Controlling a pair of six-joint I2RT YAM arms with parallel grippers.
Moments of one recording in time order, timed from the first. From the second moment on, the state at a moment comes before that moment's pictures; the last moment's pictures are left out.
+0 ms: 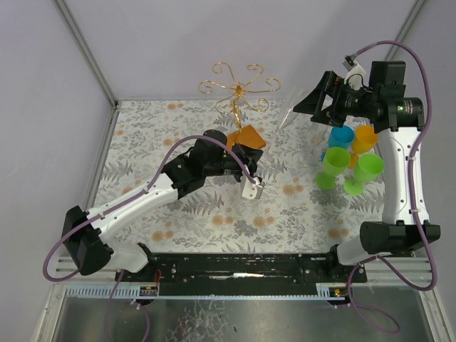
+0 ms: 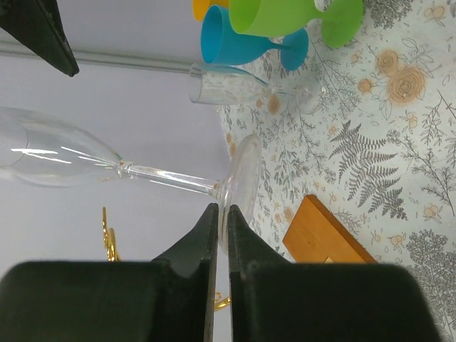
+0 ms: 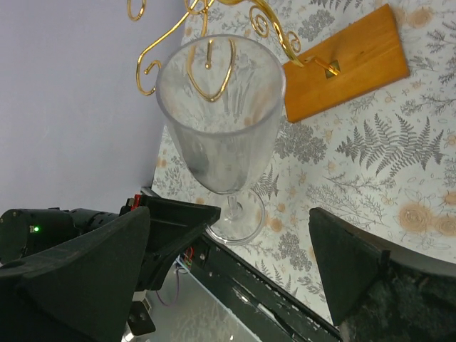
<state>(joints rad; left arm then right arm) -0.83 1.37 1.21 -0.17 0.42 1.35 0.01 1.49 1.94 -1.07 -0.75 0.42</state>
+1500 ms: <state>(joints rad) -0.90 1.35 1.16 -0.14 0.34 1.38 0.01 1.49 1.86 -1.09 -0.62 0.36</state>
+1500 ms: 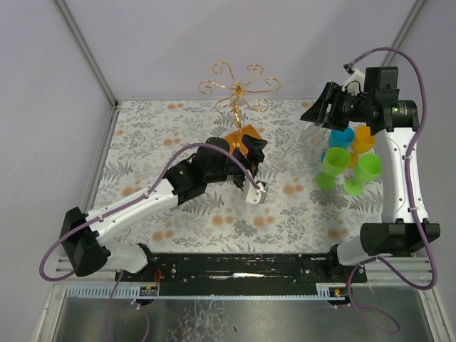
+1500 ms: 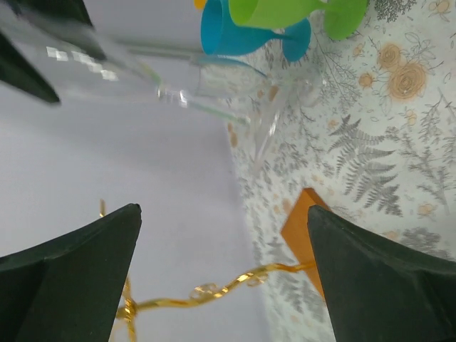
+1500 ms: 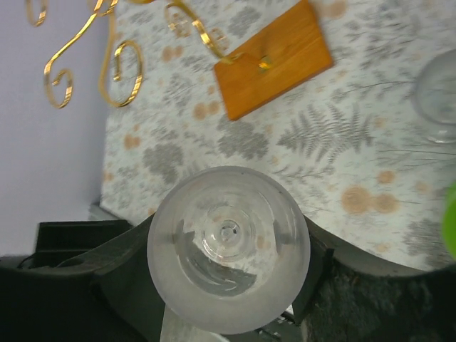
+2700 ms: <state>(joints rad) -0.49 1.53 1.85 -0.31 0.37 -0.01 0.21 1.21 0.98 -0.33 0.16 0.10</state>
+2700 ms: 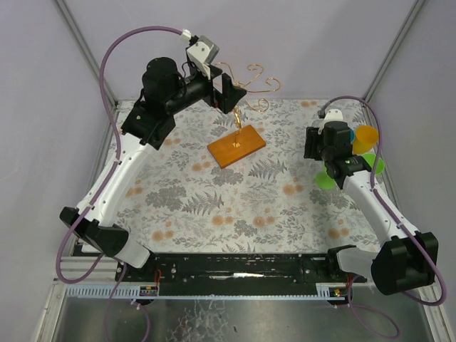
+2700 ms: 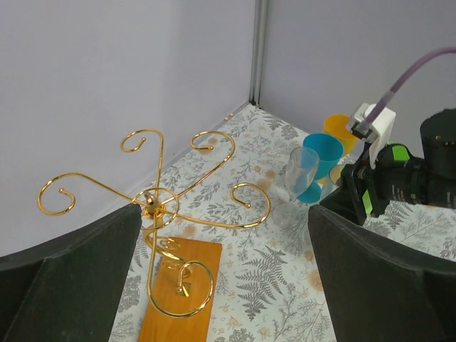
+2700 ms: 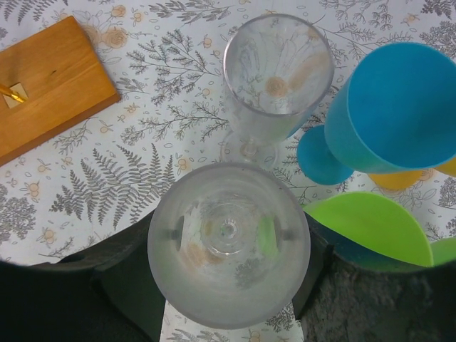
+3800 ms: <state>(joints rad) -0.35 1.52 1.84 -0.30 0.38 -0.11 0.22 1.18 0.91 -0.15 0.15 0.12</state>
